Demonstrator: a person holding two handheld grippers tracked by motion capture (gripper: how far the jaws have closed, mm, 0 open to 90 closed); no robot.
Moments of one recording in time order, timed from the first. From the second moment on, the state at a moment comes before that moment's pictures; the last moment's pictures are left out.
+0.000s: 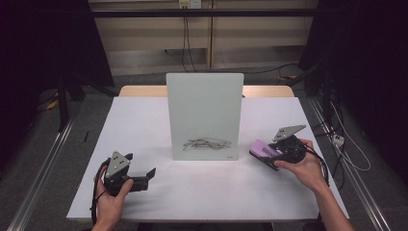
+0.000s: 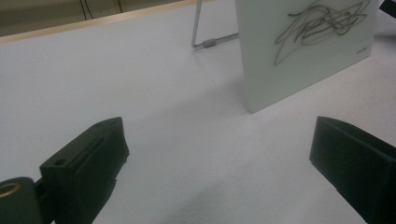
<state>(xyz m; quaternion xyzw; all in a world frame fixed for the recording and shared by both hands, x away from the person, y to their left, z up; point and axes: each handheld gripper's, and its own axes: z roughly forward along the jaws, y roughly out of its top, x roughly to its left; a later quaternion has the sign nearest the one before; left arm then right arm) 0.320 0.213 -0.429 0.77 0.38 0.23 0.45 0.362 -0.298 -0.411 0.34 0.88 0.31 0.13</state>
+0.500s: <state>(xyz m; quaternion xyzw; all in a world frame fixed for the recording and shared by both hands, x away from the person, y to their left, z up) 0.320 0.216 -0.429 0.77 0.39 0.23 0.45 0.355 -0.290 -0.412 0.35 0.85 0.36 0.13</state>
